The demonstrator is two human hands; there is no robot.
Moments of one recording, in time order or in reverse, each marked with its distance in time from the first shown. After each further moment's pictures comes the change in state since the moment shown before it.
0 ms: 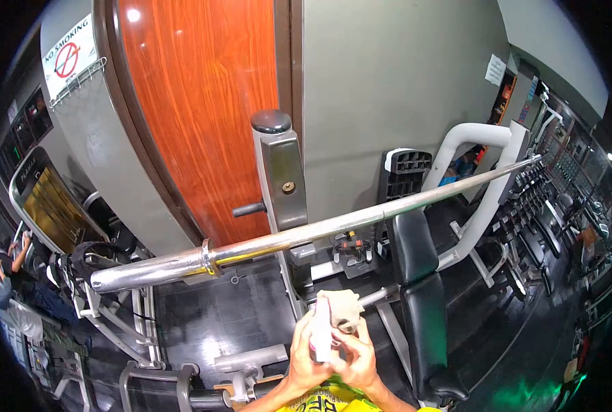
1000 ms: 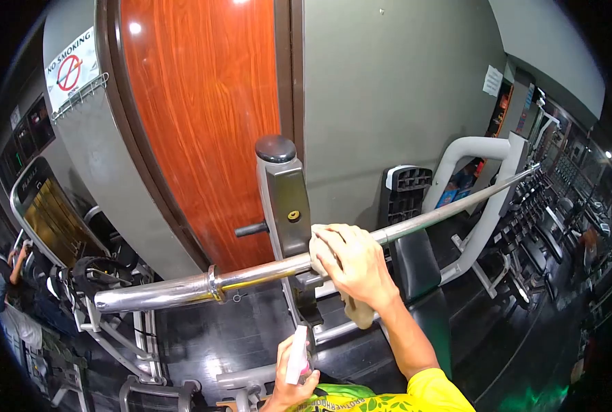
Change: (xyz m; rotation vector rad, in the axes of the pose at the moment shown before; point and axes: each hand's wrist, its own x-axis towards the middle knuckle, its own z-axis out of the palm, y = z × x) left_hand -0.001 -0.013 -0.032 0.016 0.012 -0.007; right_hand 0.203 -0.042 -0.013 -0.854 -0.114 -0.503
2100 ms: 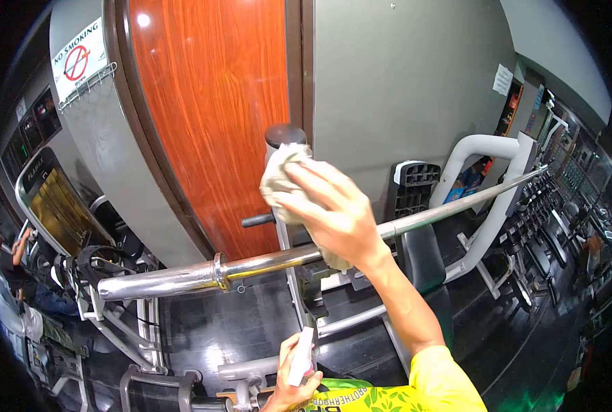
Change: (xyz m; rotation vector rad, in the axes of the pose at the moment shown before) left_hand -0.009 0.009 -0.001 0.014 0.031 0.061; right_hand 0.069 -0.013 0.004 -0.003 0.464 -0.604
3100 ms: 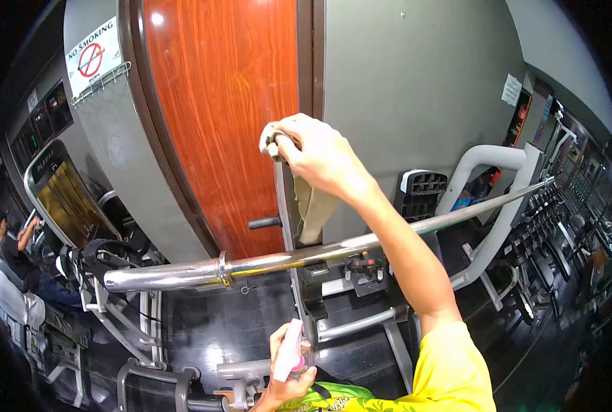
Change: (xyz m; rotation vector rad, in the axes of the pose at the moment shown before) left_hand 0.014 0.015 -0.007 -0.008 0.032 -0.077; right_hand 0.084 0.034 0.017 0.296 -0.415 0.564
